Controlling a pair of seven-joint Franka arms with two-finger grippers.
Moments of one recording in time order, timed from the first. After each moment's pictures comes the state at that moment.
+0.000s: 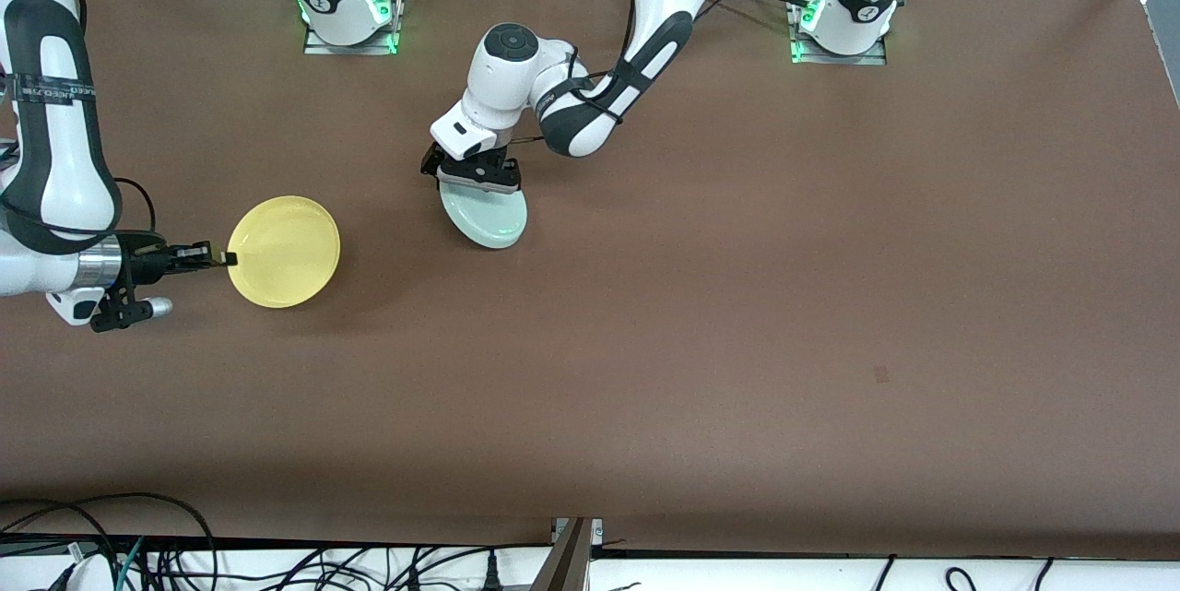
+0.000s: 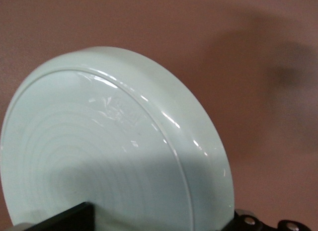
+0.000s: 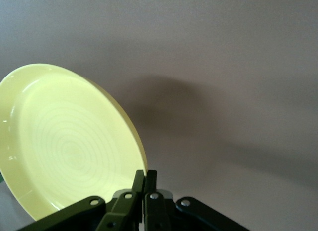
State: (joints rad) left arm -0.93 1.00 -0.16 -1.21 0.19 2.63 -1.16; right arm -0.13 0.54 -0.10 -1.61 0.32 1.77 -0.52
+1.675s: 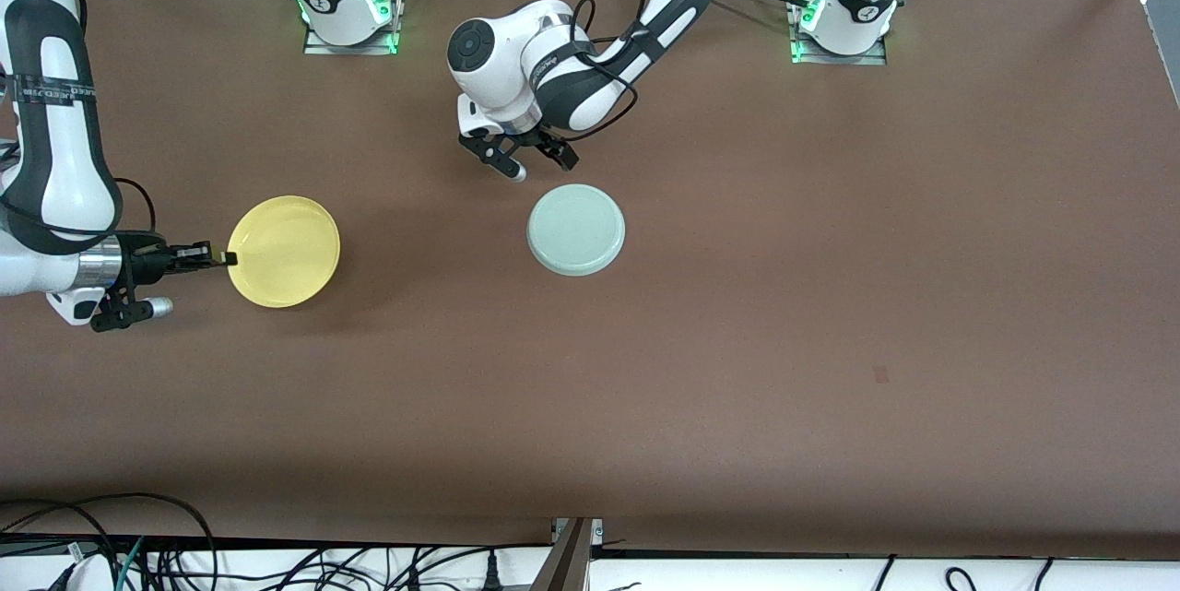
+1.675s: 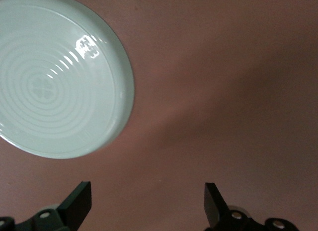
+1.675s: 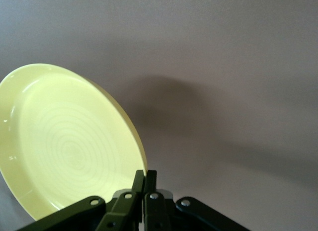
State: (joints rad) left arm -0.88 0.87 -0.22 -1.18 0.06 1.83 -0.48; right arm -0.13 0.54 -0.10 -1.61 0.32 1.77 -0.52
